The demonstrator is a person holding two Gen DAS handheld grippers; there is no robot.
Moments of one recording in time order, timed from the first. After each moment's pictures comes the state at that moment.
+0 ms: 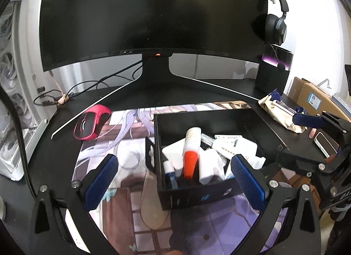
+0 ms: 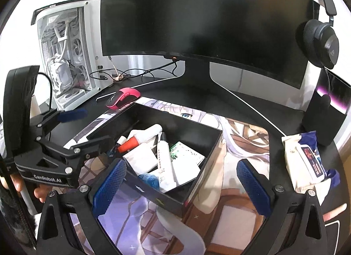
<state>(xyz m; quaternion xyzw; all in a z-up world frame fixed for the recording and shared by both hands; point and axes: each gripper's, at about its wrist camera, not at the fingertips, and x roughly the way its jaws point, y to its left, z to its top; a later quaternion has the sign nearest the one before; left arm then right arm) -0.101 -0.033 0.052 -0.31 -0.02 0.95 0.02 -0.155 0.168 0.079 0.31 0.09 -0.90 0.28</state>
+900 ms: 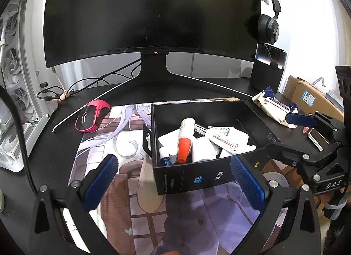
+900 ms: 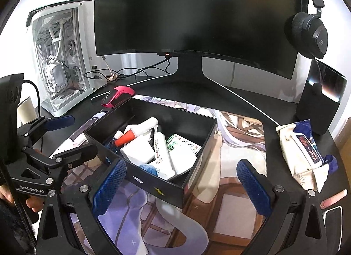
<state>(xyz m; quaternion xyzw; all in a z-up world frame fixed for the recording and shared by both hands) -0.078 -0.030 0.051 -0.31 -0.02 0.95 0.03 -0.147 0.173 0.070 0.31 0.08 -0.91 0.26</state>
